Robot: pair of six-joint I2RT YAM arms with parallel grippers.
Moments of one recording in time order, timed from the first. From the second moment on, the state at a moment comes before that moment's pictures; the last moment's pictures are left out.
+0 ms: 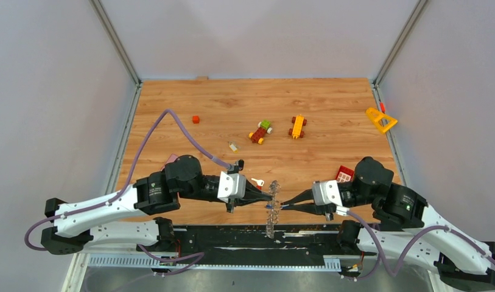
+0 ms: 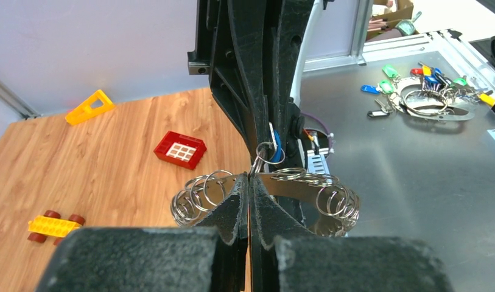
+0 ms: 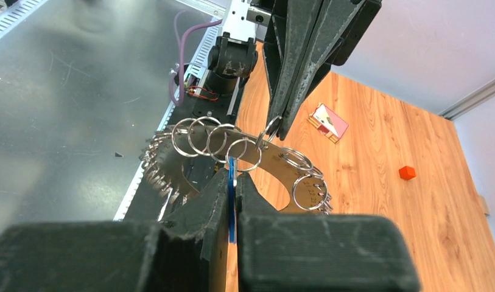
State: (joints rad) left arm -1.31 0.90 1.02 -0.15 0.35 0.16; right arm 1.09 0.61 0.99 -0.54 -0.62 -0.44
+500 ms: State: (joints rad) left arm -1.31 0.83 0.89 -0.03 0.37 0.18; right arm 1.09 0.62 0.94 -0.44 -0.62 -0.39
